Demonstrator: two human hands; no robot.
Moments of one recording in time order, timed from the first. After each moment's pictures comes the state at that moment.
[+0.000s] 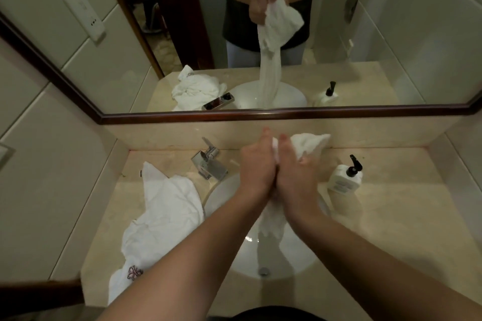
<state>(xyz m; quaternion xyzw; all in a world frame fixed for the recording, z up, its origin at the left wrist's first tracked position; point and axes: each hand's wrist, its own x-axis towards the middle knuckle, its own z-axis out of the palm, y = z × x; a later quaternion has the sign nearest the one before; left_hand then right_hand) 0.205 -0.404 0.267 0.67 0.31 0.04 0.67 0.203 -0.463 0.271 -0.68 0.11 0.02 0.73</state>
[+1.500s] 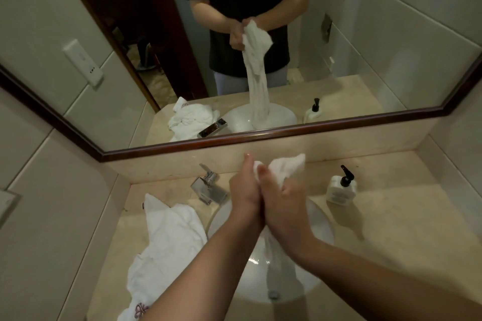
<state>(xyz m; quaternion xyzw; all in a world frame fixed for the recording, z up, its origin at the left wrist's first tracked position) 0.194 -0.409 0.277 0.55 0.35 0.02 0.75 0.181 -0.471 0.273 -0.70 0.00 0.02 0.71</state>
